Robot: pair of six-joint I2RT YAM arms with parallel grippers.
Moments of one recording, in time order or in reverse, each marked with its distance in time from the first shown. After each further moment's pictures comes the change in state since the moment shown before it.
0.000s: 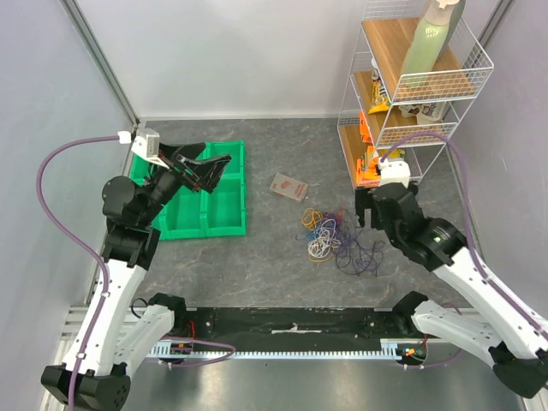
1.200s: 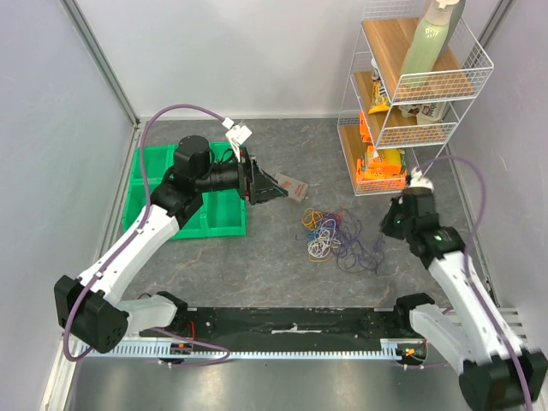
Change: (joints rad) left arm -0.281 0.427 0.201 -0.249 0.370 -0.025; right arm -0.461 0.022 -0.329 0.151 -0.450 0.193
